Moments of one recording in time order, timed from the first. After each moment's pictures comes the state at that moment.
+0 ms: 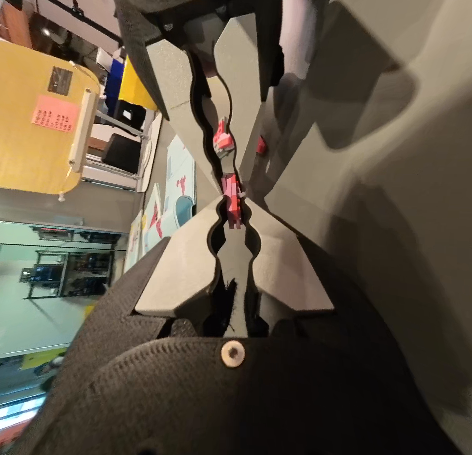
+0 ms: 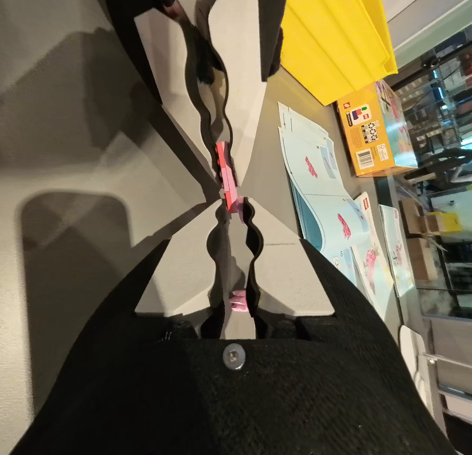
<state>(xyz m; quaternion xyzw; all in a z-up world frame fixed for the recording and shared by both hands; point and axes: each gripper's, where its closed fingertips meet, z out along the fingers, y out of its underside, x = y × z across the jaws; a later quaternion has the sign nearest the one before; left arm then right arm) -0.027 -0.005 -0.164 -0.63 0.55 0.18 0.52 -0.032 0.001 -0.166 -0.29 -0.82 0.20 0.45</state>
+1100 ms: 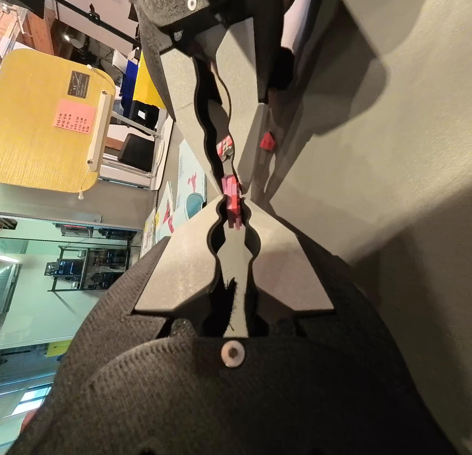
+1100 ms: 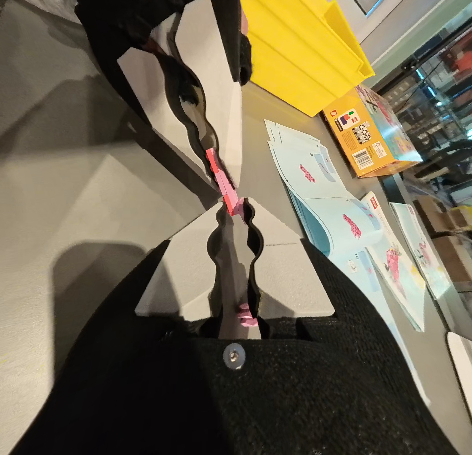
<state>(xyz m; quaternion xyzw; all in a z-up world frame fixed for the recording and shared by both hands) -0.032 -0.008 -0.153 -0.62 0.55 0.21 0.52 -0.040 -0.002 -0.159 -0.33 -0.78 0.28 0.46</state>
